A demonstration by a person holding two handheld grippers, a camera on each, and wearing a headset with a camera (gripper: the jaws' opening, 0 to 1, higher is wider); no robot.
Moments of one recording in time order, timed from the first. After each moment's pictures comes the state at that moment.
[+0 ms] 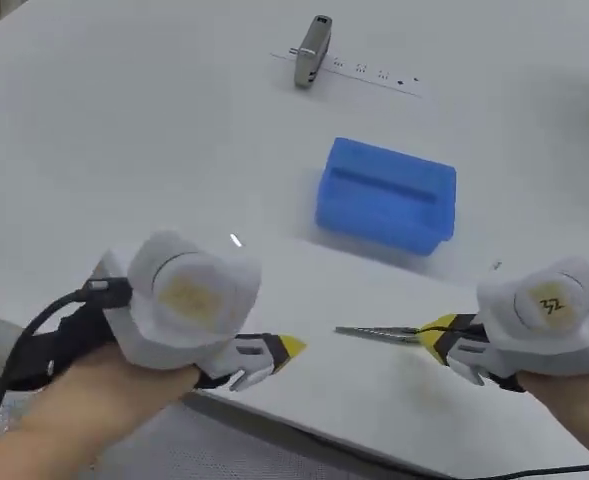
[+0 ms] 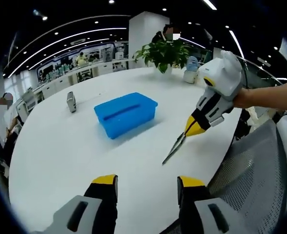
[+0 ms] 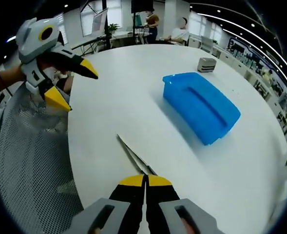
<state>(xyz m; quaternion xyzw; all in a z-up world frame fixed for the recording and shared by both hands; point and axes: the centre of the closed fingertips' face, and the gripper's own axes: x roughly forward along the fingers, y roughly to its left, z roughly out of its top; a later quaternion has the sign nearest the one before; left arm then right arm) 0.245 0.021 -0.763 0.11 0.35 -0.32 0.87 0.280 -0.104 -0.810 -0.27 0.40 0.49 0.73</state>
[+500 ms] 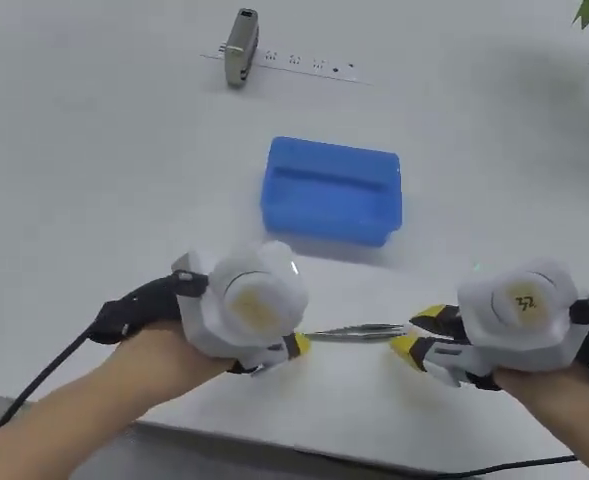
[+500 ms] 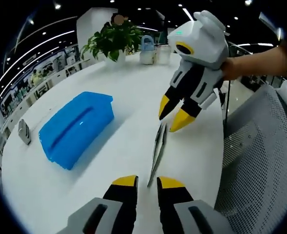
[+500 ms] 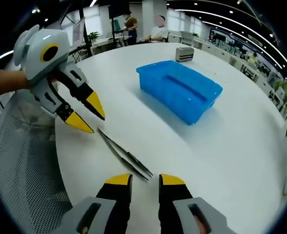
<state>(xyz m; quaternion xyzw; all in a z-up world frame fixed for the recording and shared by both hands) 0.273 -0.047 -0.820 0.21 0.35 -0.46 0.78 0.299 -0.129 -0.830 -0.20 0.42 0.44 0.77</state>
